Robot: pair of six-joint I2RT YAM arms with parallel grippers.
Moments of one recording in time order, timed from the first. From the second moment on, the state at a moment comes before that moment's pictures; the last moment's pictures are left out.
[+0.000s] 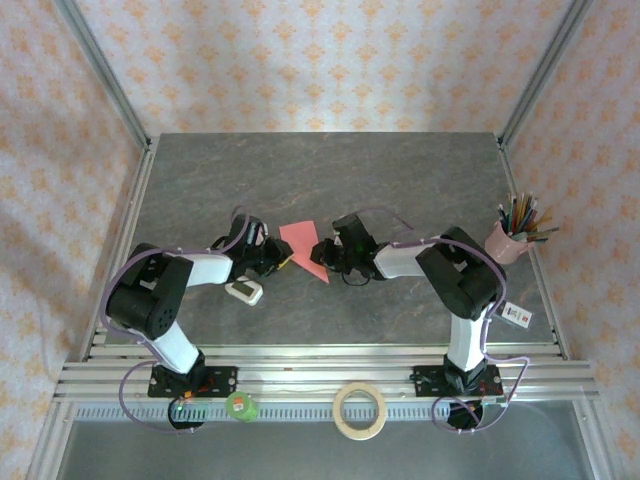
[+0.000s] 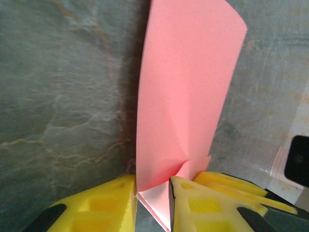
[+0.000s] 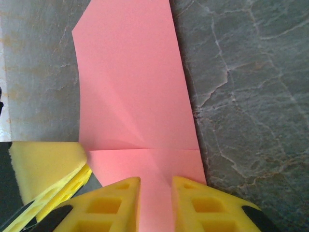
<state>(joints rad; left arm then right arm) -0.31 1.66 0.64 0.19 0.42 -1.08 0.69 1.88 0.89 0.23 -0.30 0.95</state>
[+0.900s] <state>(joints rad) -0.31 1.64 0.67 0.07 0.34 -1.01 0.69 1.88 0.88 0.24 -0.31 0.95</state>
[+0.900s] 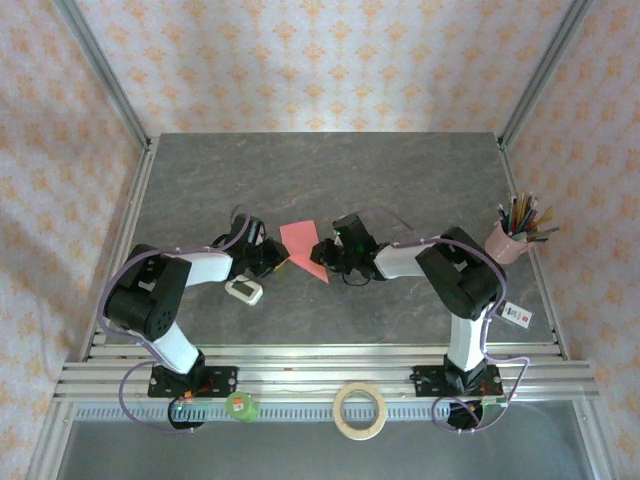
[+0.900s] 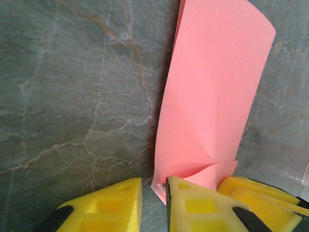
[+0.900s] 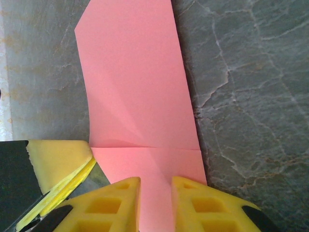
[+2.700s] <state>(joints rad) -0.31 1.75 0.77 0.15 0.57 -0.92 0.68 1.88 0.88 0.25 -0.33 0.94</state>
